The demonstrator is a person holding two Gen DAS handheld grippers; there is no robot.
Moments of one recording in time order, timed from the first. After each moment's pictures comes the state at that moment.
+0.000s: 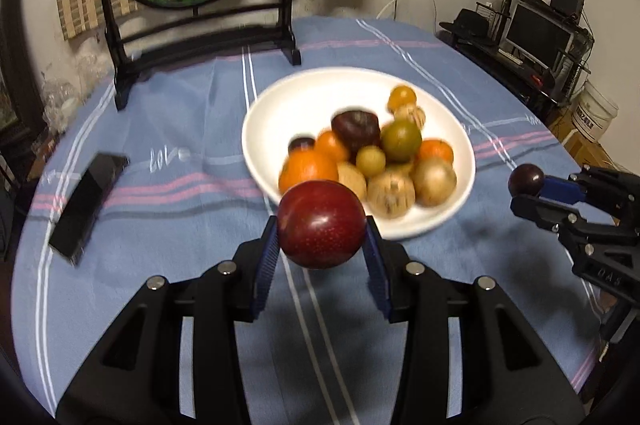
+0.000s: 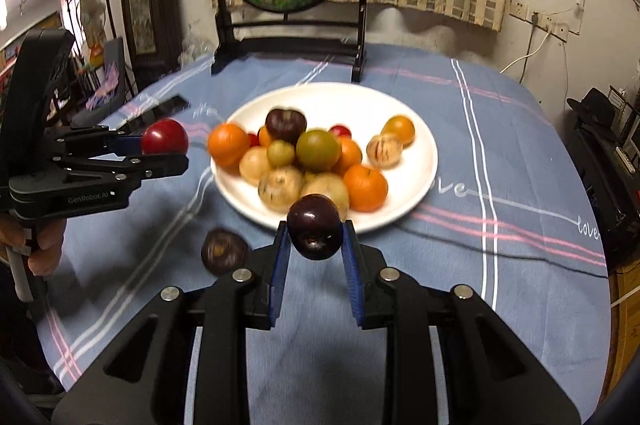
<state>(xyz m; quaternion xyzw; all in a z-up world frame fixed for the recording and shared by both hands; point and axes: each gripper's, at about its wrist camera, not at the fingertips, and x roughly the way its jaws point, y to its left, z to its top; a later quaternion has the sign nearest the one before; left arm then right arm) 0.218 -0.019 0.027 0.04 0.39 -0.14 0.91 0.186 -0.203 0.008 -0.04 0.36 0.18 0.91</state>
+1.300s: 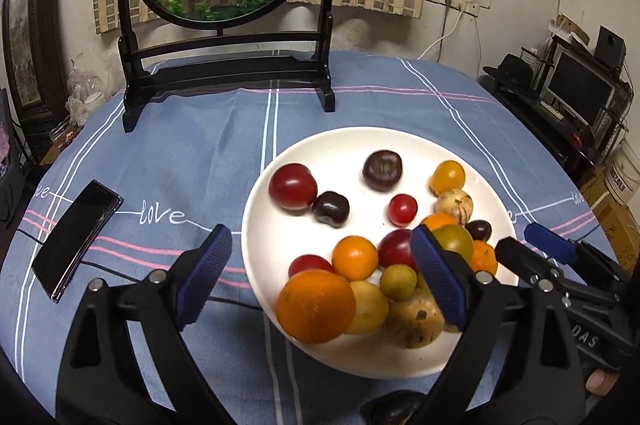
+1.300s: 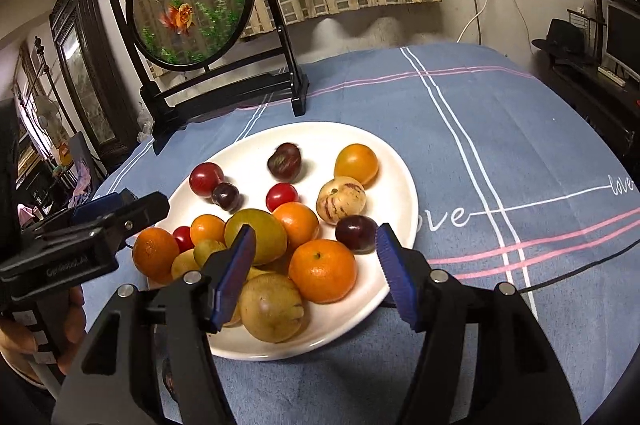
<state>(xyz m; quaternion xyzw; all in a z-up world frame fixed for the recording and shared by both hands) 0.288 -0.037 0.020 -0.01 0.35 -0.07 0.93 0.263 -0.231 -0.022 0.11 0.34 0.11 0.93</state>
